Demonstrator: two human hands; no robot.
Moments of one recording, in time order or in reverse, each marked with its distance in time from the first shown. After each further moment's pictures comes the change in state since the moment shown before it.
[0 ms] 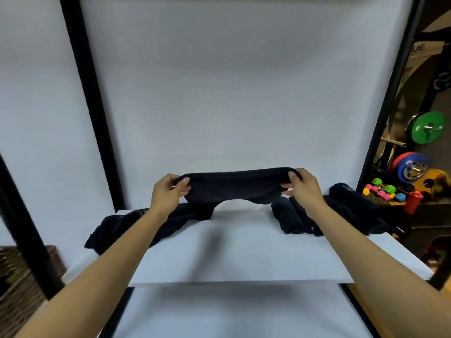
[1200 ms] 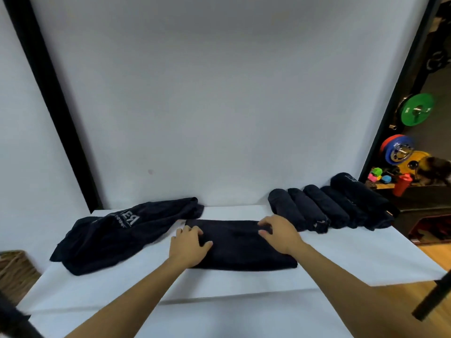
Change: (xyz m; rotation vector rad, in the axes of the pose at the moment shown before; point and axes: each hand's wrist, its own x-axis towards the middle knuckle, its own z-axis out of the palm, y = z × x) left_hand -0.022 -0.146 0.056 1.179 -0.385 -0.107; right_hand -0.004 0.143 0.040 -0.932 -0.398 -0.026
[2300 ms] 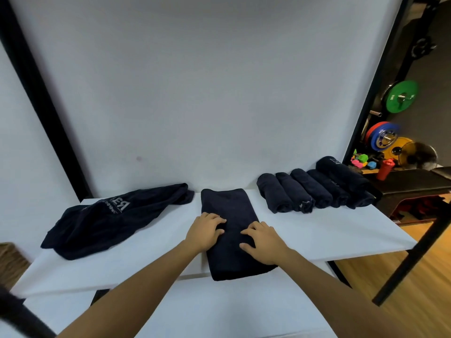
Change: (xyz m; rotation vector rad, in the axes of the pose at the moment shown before) left_hand 0.011 0.041 0.040 0.105 -0.060 0.447; right_hand -0.061 -0.009 0.037 -0.239 -0.139 -0.166
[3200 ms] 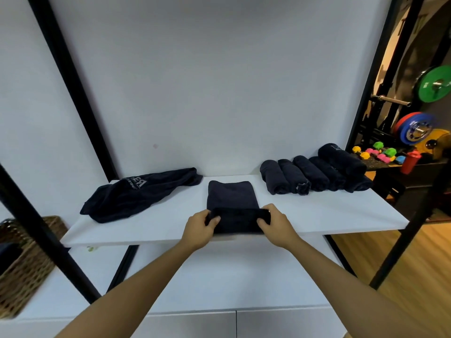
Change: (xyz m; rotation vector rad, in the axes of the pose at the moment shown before) left_hand -0.114 0.067 -0.016 -0.536 0.271 -0.345; right_hand -0.081 0.015 -0.014 0.701 0.198 0.159
